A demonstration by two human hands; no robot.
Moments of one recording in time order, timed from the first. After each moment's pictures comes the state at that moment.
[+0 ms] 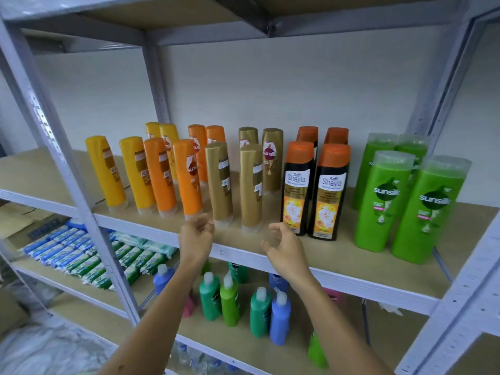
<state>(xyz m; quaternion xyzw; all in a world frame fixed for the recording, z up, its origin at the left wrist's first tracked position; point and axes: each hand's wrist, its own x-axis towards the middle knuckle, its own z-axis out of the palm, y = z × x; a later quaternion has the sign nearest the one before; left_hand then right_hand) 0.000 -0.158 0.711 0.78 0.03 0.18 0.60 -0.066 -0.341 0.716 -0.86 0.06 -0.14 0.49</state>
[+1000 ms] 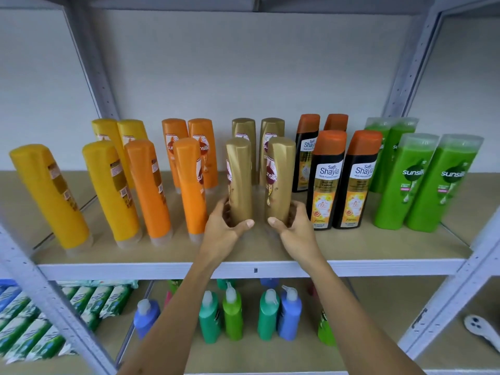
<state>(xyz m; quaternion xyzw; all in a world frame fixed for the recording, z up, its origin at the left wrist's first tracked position) 0.108 -0.129 0.708 0.72 -0.27 -0.04 0.64 0.018 -0.277 0.710 -0.79 0.20 -0.28 0.51</state>
